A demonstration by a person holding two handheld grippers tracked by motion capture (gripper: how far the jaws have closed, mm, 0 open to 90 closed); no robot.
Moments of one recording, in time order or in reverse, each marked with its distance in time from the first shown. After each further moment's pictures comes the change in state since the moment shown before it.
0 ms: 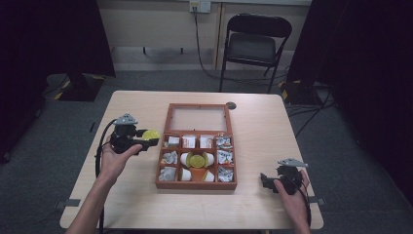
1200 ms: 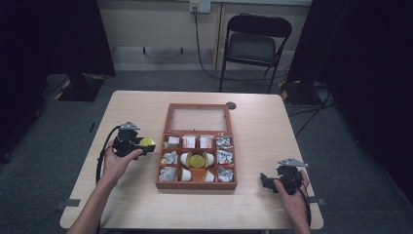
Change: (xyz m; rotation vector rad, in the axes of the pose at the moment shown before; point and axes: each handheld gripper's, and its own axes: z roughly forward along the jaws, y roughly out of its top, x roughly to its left) left arm 0.028 -0.035 0.035 0.143 0.062 -0.039; right arm 0.000 0.000 0.000 0.000 0.002 0.001
